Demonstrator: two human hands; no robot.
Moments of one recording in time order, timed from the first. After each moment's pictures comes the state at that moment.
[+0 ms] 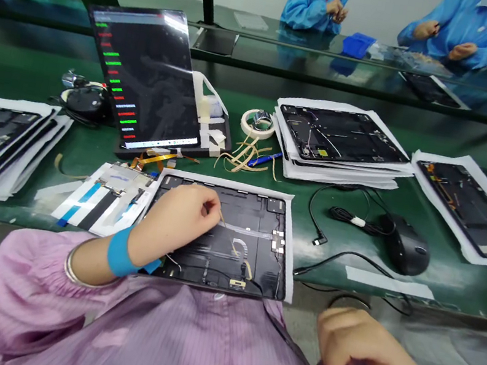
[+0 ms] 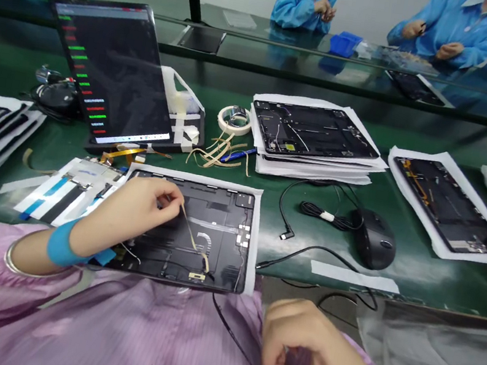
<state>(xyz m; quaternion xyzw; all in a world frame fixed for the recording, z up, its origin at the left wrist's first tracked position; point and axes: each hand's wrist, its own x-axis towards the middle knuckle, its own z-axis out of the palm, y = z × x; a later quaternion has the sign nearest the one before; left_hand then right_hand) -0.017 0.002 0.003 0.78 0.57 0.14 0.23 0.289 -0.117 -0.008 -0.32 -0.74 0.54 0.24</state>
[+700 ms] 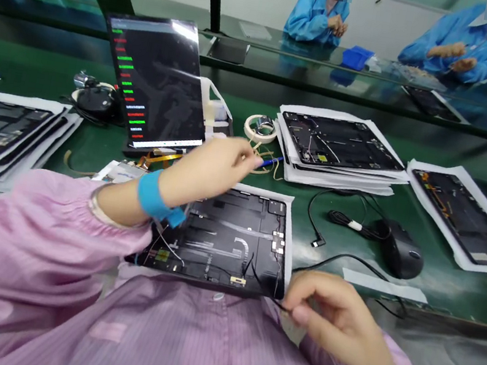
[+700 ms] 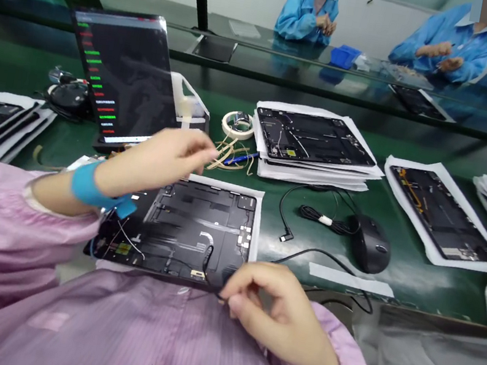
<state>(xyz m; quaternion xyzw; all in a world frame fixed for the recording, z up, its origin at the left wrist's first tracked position) 0.006 0.053 0.044 0.80 0.52 0.16 0.23 0.236 -0.086 0.010 -0.40 -0.69 0.53 0.28</state>
